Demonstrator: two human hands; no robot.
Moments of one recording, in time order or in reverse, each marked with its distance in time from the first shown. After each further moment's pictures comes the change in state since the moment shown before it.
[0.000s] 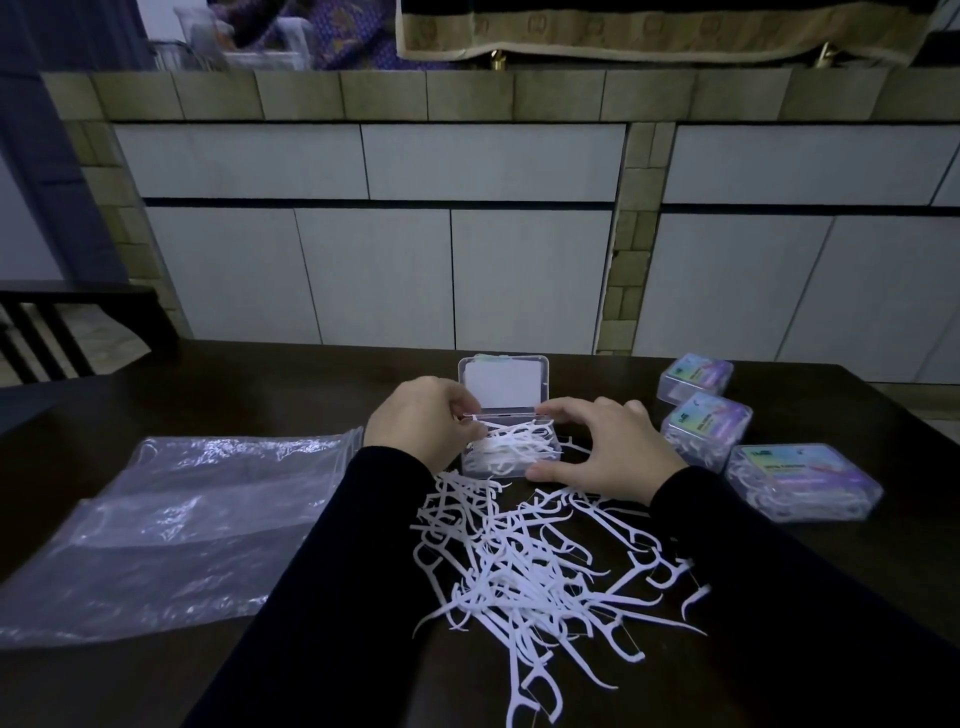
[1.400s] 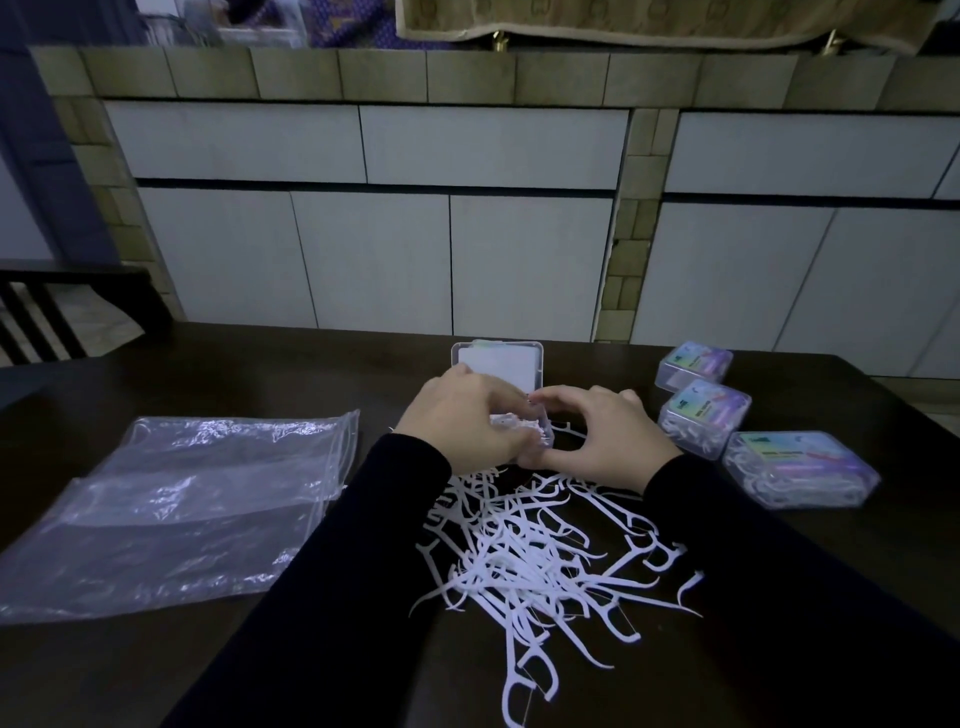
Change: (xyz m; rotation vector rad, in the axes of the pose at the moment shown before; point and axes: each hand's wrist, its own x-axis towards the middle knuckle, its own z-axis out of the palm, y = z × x) left_hand 0.001 0.008 0.018 -0.012 -0.118 0.326; right_hand -0.005 -0.004 -0.001 0.062 0.019 -0.067
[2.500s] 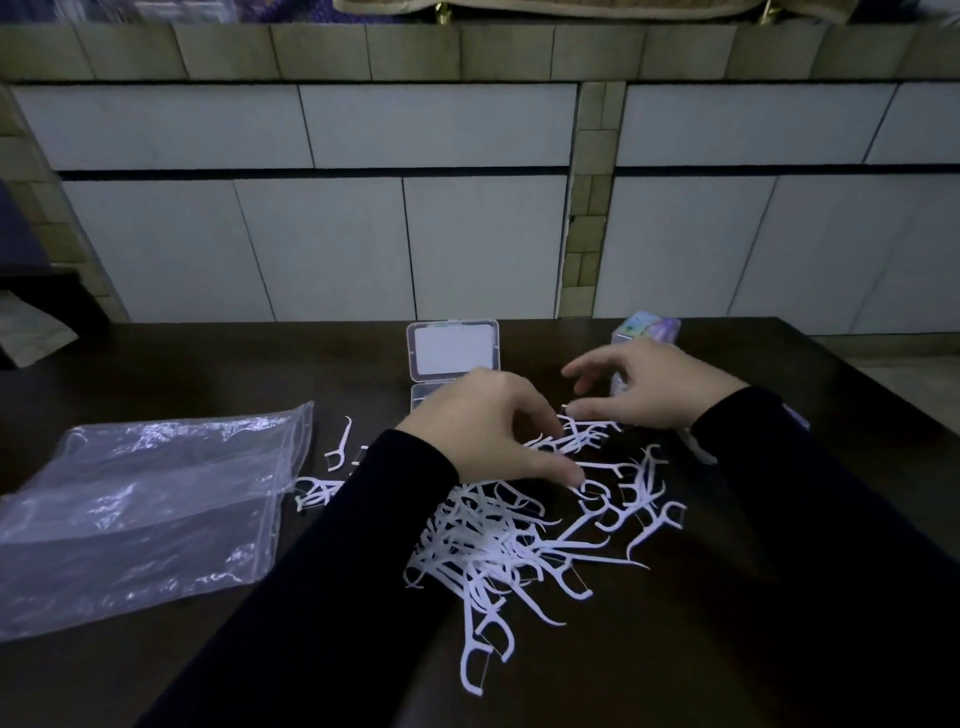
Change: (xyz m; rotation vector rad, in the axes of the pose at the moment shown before) left_hand -0.012 0.062 -0.002 -0.040 -0.265 0.141; right_hand -0.022 0.030 -0.066 -0.021 -0.218 0.202
